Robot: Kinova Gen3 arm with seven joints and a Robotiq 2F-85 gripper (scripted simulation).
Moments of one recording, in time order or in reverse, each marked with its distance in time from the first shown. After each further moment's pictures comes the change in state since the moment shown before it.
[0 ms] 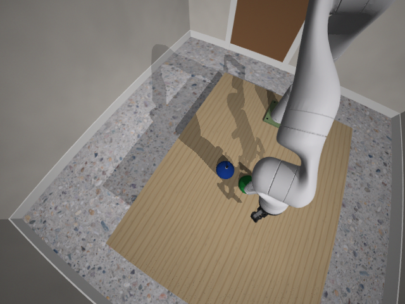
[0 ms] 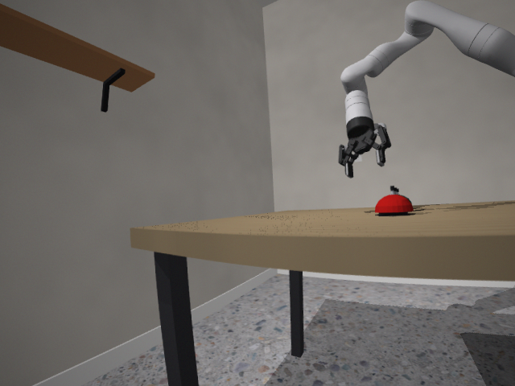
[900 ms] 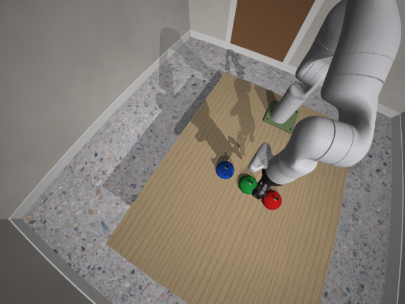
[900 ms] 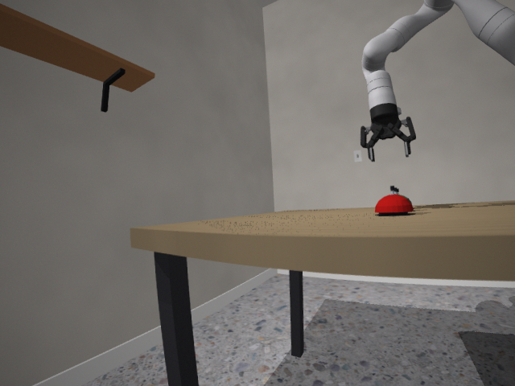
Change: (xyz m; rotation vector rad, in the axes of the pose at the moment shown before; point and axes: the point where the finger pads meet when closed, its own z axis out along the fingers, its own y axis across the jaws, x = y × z) arm 0.079 0.033 -0.057 0.122 0.297 -0.345
